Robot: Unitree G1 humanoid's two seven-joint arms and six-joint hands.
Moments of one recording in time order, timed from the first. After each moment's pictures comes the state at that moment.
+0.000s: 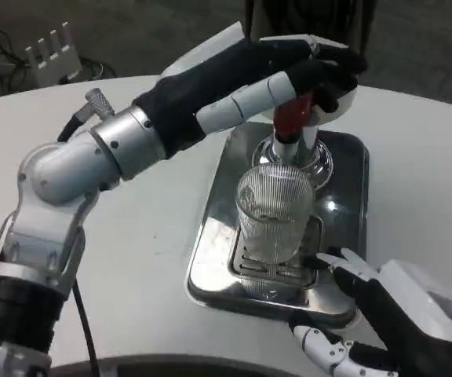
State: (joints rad) left arm -0.97 0.39 -0.08 0.41 -0.07 -0.29 -0.70; right arm 0.16 0.06 0.22 -0.98 -1.23 0.36 0.85
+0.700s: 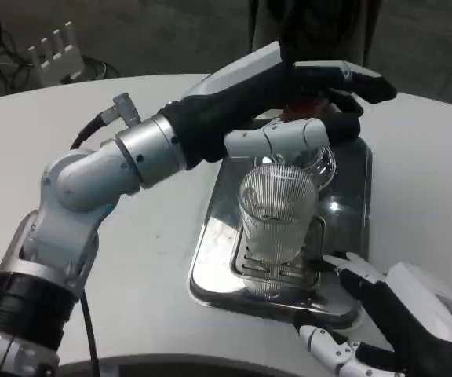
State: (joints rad) left arm -0.99 0.39 -0.14 0.47 0.06 -0.49 -0.67; right arm 0.17 0.06 0.20 -0.99 -1.20 0.38 0.85
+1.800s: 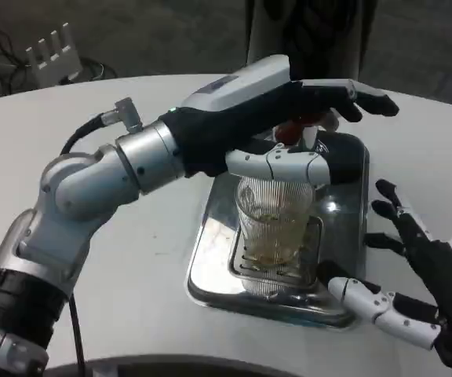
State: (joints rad) left arm -1.00 0.43 -0.18 0.53 0.17 -0.66 -0.59; right arm 0.12 0.03 -0.01 -0.78 -0.58 0.36 0.37
